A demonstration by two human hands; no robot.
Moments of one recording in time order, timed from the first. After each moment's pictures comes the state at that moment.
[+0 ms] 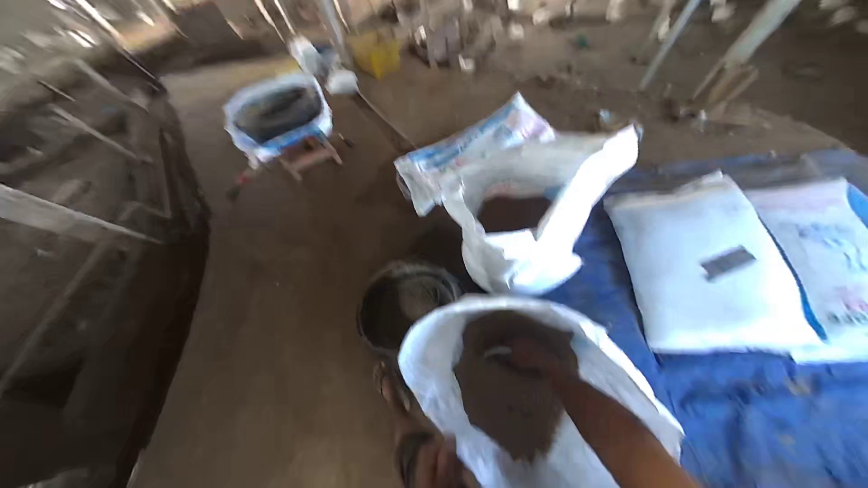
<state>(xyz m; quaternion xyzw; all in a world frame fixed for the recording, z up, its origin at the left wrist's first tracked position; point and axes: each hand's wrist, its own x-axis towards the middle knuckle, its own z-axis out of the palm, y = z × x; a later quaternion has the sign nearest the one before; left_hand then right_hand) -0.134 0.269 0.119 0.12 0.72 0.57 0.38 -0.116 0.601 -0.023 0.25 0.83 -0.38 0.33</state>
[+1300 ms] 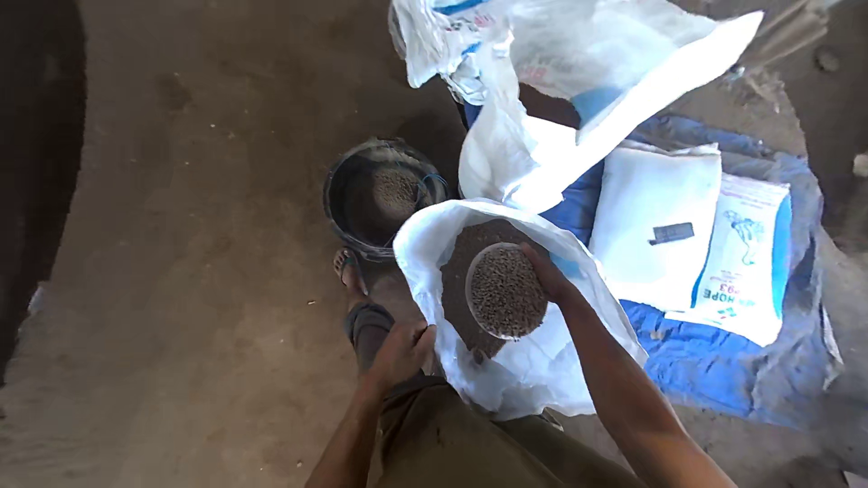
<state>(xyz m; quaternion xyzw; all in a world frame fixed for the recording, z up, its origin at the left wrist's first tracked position) -0.171 0.256 0.142 0.23 0.74 0.45 0.44 -0.073 0.606 0.059 0.42 0.65 -0.61 0.16</state>
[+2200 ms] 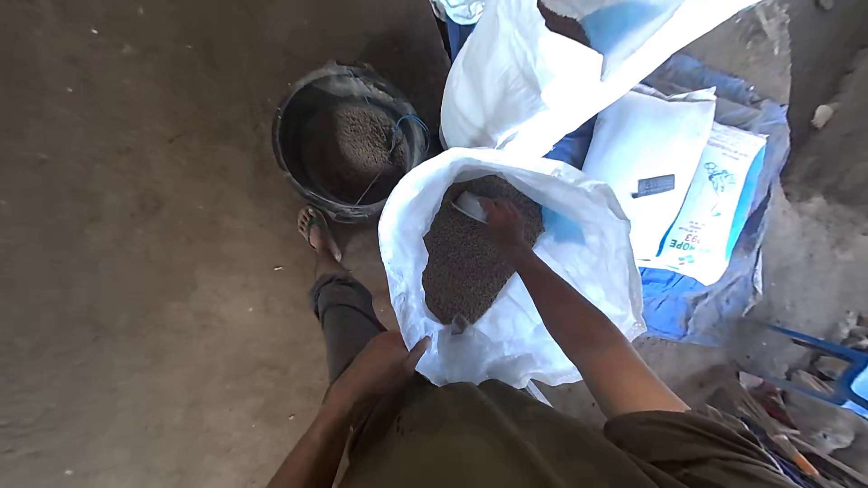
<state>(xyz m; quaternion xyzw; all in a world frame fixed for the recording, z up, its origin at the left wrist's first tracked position) -0.169 0.251 0.141 0.25 0.70 0.20 0.64 -0.117 0.584 -0.029 0.26 0.94 -0.17 0.15</state>
